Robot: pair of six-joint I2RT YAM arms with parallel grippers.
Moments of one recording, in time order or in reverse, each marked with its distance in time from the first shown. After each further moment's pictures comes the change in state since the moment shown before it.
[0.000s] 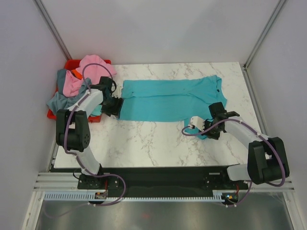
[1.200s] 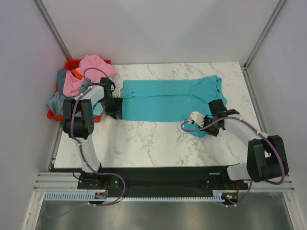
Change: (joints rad) left arm 0.072 0.227 0.112 -0.029 0.165 -0.101; right arm 0.000 0.014 0.051 0.051 0.011 0.076
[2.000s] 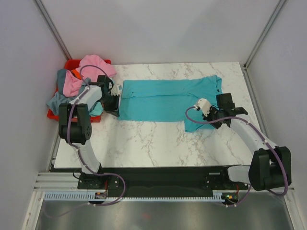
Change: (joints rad) left arm 0.001 -0.093 -0.029 -0.005 0.021 -0.003; right arm -0.055 -0.083 0.055 0.040 0.006 0.195
